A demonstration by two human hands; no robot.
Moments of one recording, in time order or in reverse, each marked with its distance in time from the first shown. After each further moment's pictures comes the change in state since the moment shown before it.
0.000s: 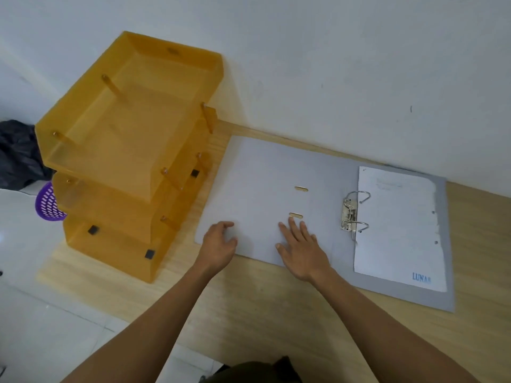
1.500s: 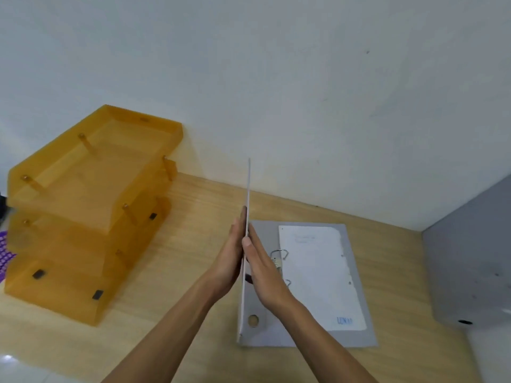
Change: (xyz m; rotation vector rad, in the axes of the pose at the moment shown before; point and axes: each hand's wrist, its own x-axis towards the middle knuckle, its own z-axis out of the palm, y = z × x) left_hand -0.098 0.153 0.034 -0.803 -0.405 0.327; right_hand -0.154 -0.065 -0.110 1.045 0.206 -0.163
